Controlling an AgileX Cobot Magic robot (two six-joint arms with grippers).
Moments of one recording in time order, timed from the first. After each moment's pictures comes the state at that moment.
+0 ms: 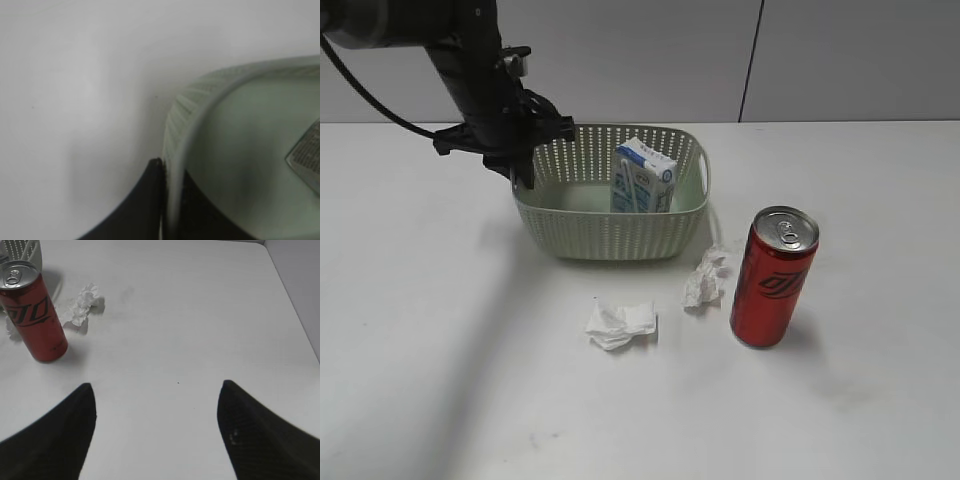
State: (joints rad) left arm -0.39 2.20 -1.78 -0.06 0.95 -0.35; right arm 0.04 0.00 -0.42 0.02 0.94 -0.06
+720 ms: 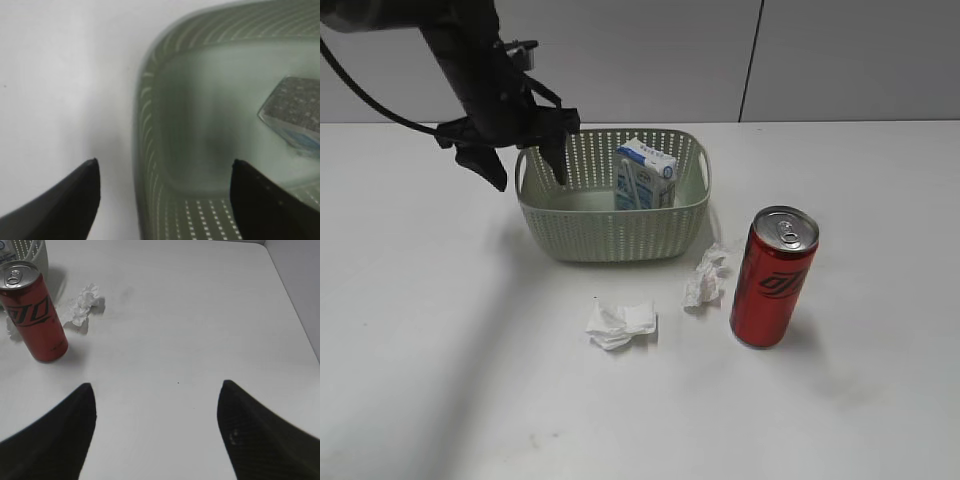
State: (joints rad) left arm -0.39 2.20 -1.82 -0.15 1.05 -0.25; right arm 0.04 0.00 -0.42 0.02 0.94 -0.06
